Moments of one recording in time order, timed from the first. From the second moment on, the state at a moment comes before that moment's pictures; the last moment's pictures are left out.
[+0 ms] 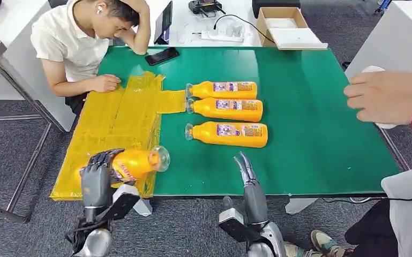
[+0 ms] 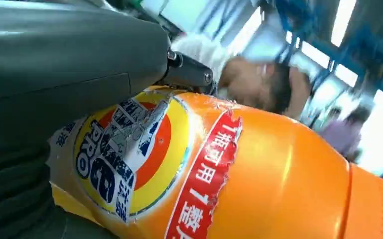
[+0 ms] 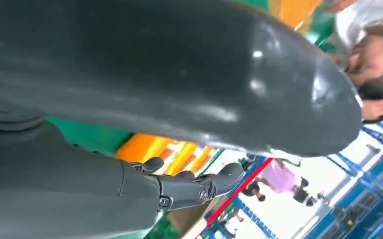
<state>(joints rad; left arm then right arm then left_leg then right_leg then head) -0.08 -0.09 -0.15 -1.31 -0.77 0.61 -0.29 0.01 0.08 0.29 -1.22 0.50 -0.44 -0.50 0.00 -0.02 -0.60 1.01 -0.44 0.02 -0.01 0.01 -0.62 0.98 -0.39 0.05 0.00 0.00</state>
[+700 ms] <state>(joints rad) -0.60 -0.06 -0.21 -0.51 -0.97 0.36 -0.07 -0.06 0.16 0.31 -1.09 0.44 -0.40 -0.51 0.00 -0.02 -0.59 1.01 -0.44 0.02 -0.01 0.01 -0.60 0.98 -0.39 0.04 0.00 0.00</state>
